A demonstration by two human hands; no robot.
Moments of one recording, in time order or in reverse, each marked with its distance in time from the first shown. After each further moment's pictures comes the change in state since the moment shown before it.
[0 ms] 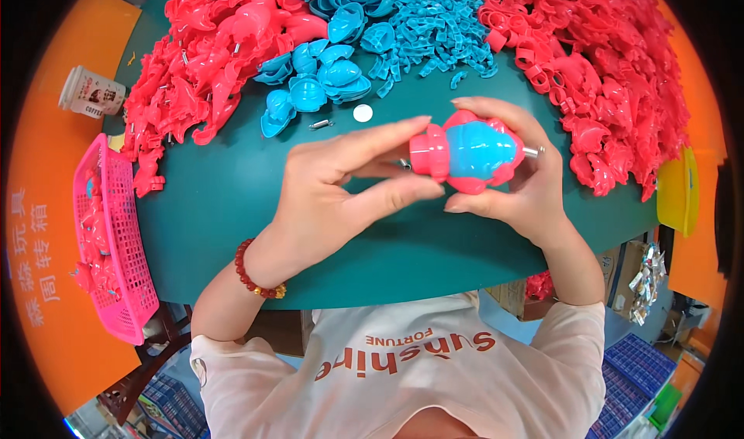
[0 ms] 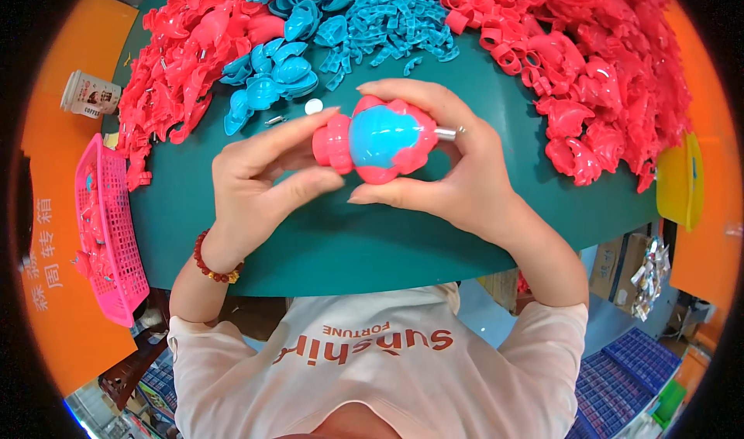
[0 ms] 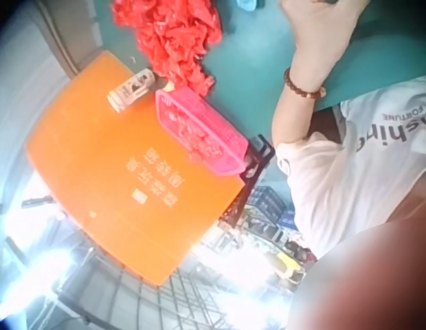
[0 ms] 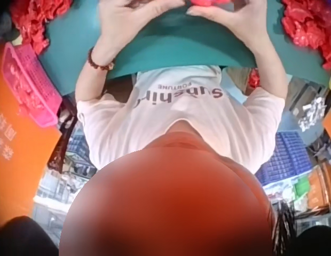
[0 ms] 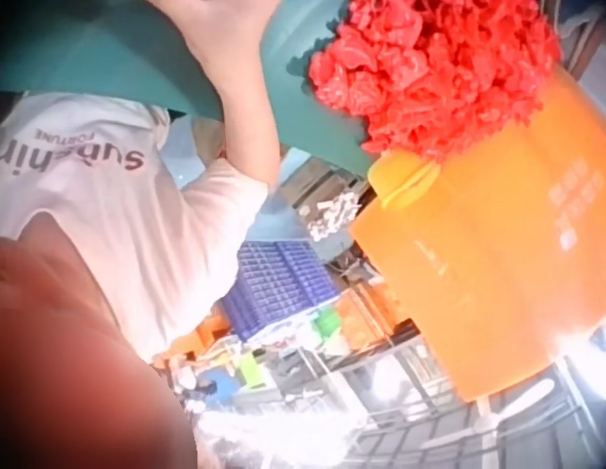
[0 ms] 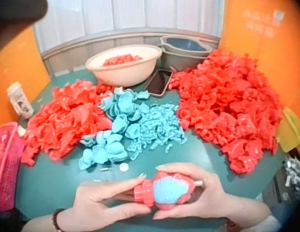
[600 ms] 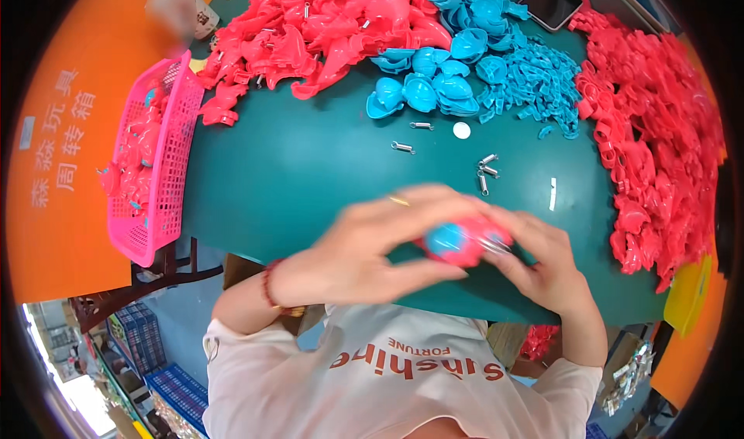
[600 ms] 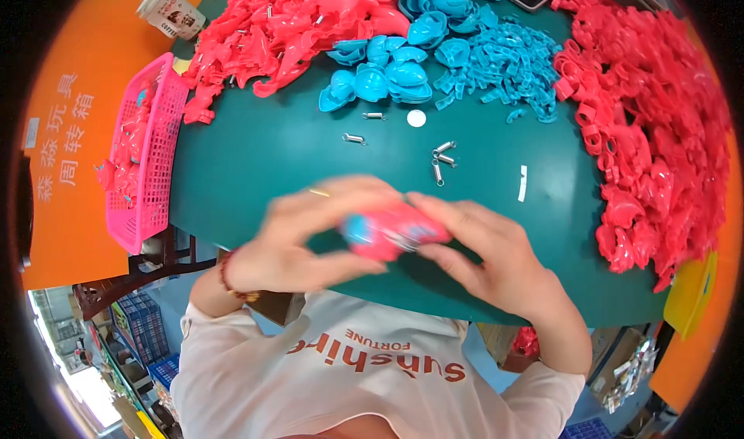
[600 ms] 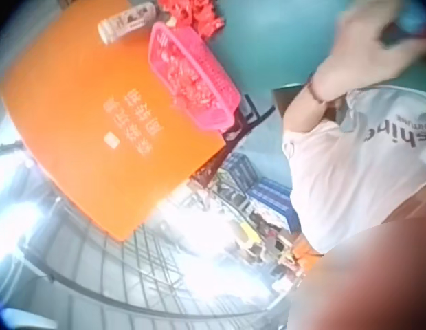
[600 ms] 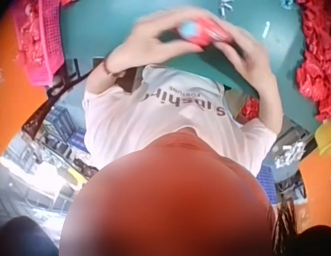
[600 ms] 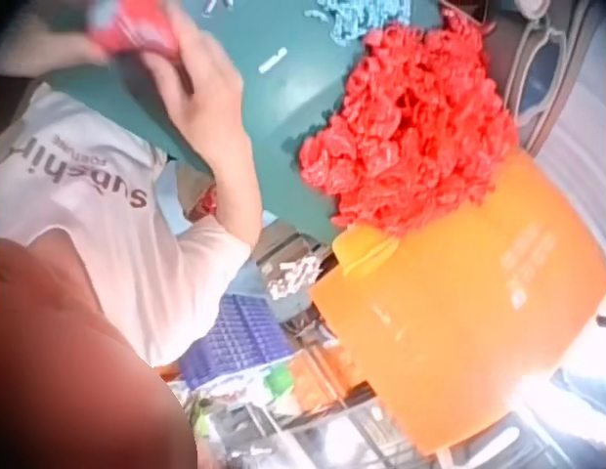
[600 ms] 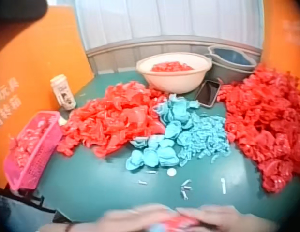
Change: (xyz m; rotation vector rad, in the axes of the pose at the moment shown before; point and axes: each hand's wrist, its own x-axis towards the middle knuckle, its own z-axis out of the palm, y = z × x) left_hand -0.050 0.030 -0.014 0.342 0.023 0.064; right_hand -0.010 -0.006 0.013 -0.311 -0.465 -0.077
